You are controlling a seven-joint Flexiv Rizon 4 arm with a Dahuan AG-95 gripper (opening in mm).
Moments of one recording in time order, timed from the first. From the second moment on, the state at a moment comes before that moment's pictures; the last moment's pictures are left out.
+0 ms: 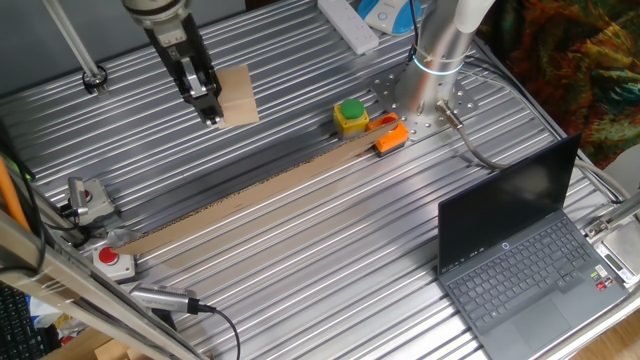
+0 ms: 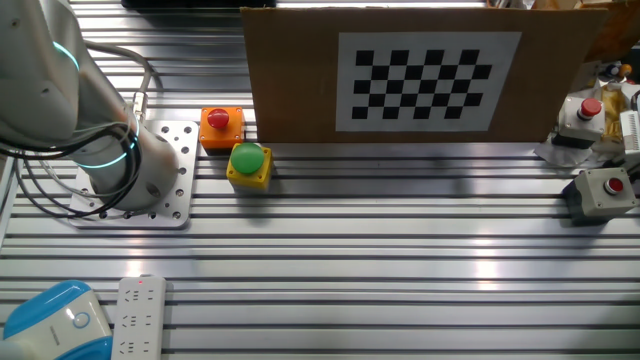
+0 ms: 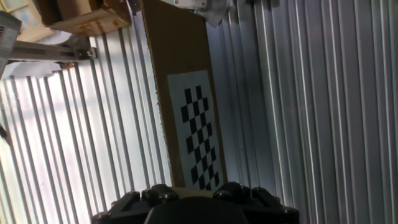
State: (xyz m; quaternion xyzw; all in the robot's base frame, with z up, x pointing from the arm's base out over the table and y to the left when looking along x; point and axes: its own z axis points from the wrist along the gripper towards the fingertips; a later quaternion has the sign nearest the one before) arm 0.571 0.119 0.446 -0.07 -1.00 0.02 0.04
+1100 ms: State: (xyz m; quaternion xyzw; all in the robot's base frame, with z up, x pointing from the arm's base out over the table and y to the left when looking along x) arm 0.572 0.120 0.447 -0.08 -1.00 0.04 0.03
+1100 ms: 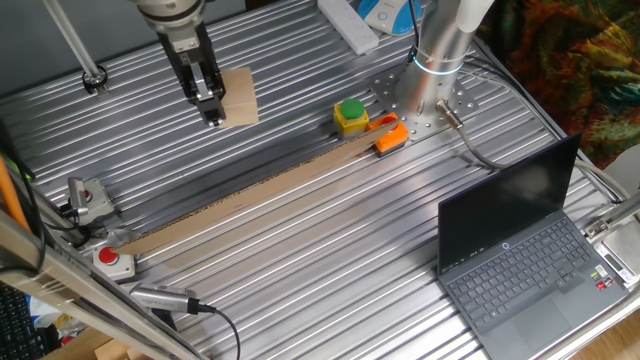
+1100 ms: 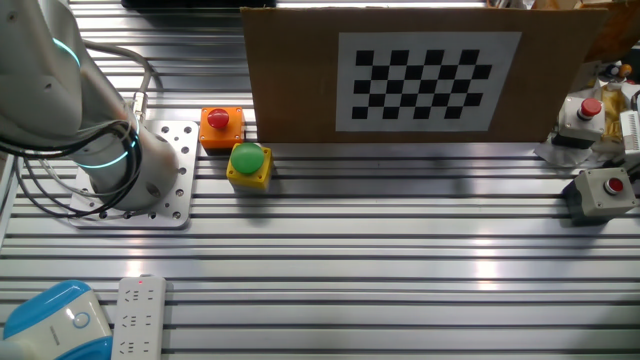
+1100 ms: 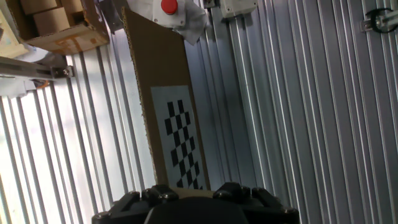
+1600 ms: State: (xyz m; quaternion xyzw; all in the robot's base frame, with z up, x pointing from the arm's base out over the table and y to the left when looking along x) arm 0.574 0.119 0.447 -0.08 -1.00 0.04 0.03
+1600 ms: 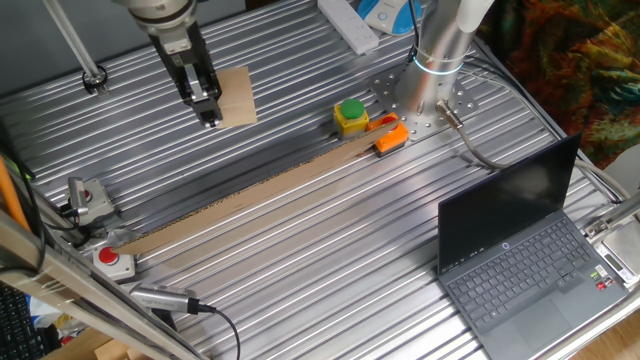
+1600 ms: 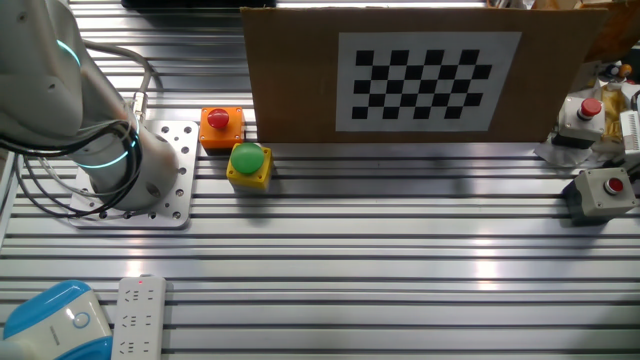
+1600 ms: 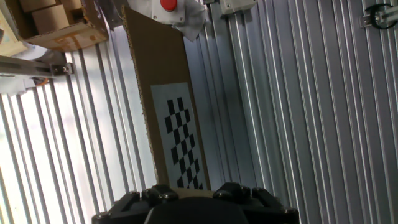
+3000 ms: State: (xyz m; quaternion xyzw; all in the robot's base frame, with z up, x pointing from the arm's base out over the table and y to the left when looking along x) arm 0.604 0.108 0.396 -0.07 -1.00 0.03 0.01
